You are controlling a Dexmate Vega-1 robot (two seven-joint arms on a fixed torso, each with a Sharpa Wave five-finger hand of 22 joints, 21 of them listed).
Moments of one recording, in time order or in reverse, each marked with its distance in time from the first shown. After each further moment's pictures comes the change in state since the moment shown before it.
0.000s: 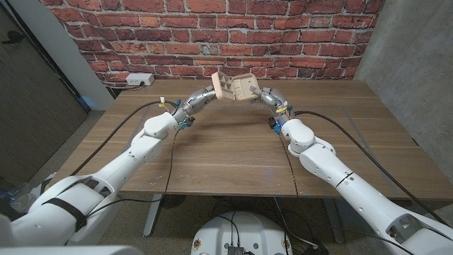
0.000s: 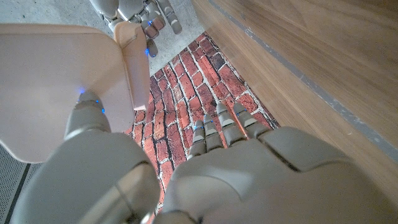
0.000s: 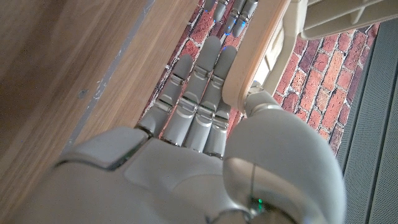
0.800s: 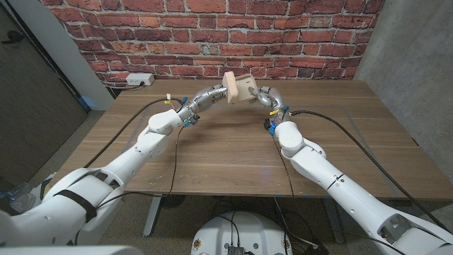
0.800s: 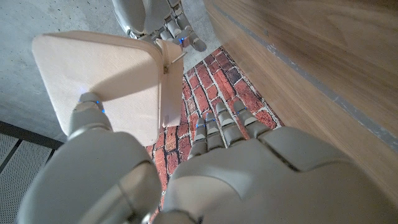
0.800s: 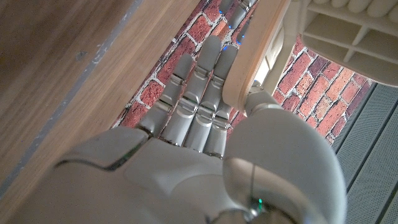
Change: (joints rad) left arm -0.040 -0.046 0.008 0.056 -0.046 -0.024 -0.120; left_hand 0.049 0.051 -0.061 -0.019 0.051 0.047 -0.005 0.012 0.005 0.049 -0.002 0.015 0.000 0.049 -0.004 0.020 -0.004 0.044 0.007 0.005 0.000; right arm 0.007 0.041 -0.056 0.004 -0.245 -0.050 -0.209; right_hand 0.007 -0.007 0.006 0.000 0.001 0.000 0.000 0.008 -0.005 0.000 0.000 0.004 0.019 0.008 -0.002 -0.005 0.005 -0.003 -0.003 0.022 -0.003
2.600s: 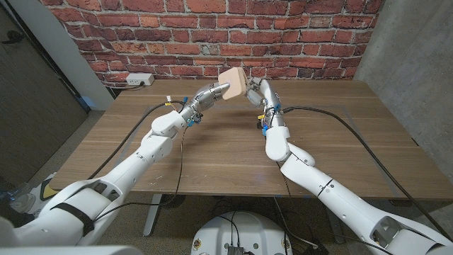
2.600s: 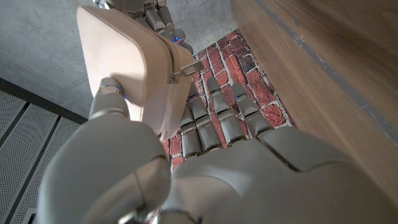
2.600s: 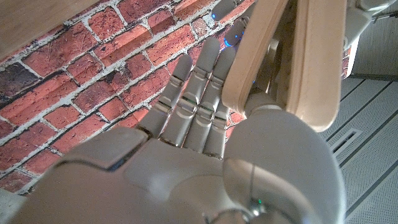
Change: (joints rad) left arm 0.094 0.002 -0.044 -0.175 -0.070 0.090 0.091; left_hand 0.172 0.137 0.079 0.005 -0.128 0.519 -0.054 0.166 -0.007 0.543 -0.132 0.093 0.009 0.366 -0.016 0.068 0.023 0.186 0.038 0.118 0.019; right arm 0.006 0.026 -0.093 0.008 -0.468 0.030 -0.147; right_hand -0.004 -0.002 0.016 0.009 0.000 -0.013 -0.008 0.008 -0.023 0.000 0.000 -0.009 -0.003 -0.008 0.000 -0.047 -0.007 -0.029 0.007 0.042 -0.018
